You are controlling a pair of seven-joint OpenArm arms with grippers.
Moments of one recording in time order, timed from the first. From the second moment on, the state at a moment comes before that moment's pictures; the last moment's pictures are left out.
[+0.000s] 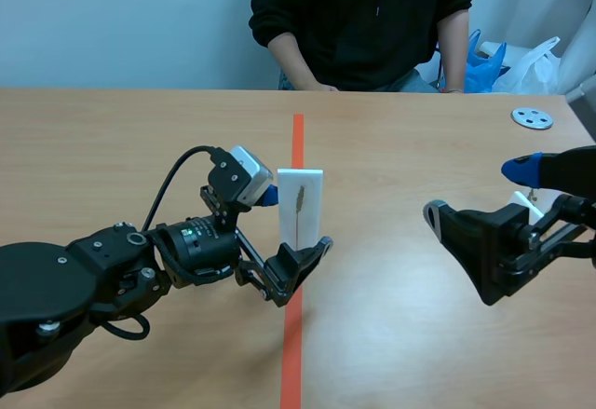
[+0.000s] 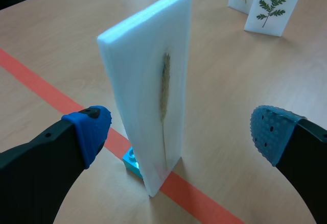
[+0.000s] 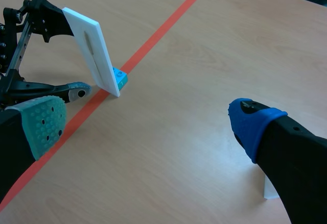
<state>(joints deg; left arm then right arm) -15.6 -16.0 40.9 53.3 -8.0 -24.4 -24.5 -28.7 26.5 11.5 109.5 25.2 34.4 -11.9</state>
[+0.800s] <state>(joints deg) -15.7 -15.4 40.9 53.3 -8.9 -24.4 -25.8 -28.7 26.5 11.5 109.5 25.4 34.4 -12.0</state>
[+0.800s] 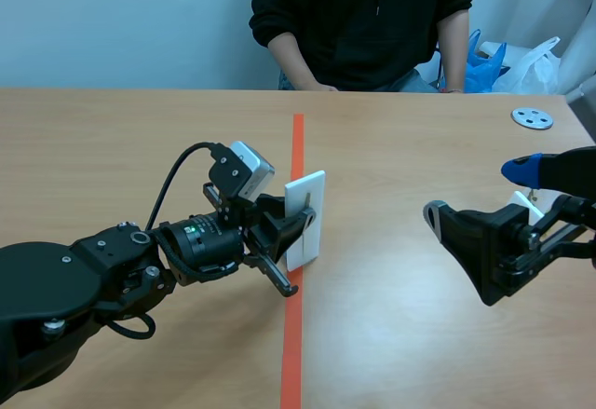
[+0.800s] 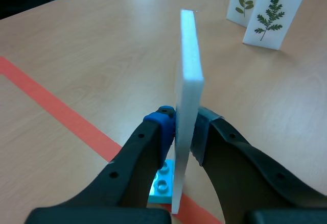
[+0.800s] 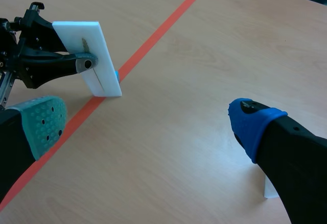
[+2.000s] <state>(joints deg) -8.9 -25.0 9.2 64.0 -27.6 -9.7 -10.5 -28.7 26.5 16.2 109.5 26.9 34.4 -12.0</state>
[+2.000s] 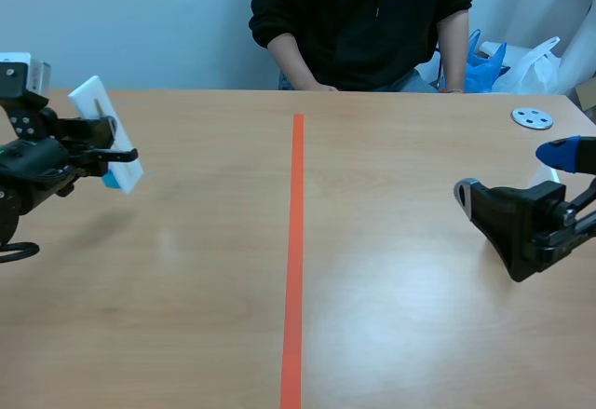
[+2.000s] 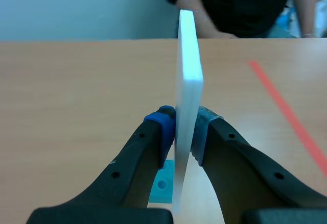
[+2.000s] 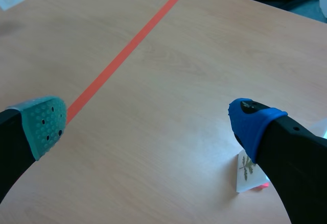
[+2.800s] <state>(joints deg) -9.2 -24.8 7.5 48.4 -27.8 -8.6 -23.0 -28.7 26.5 16.2 109.5 26.9 34.4 -12.2</state>
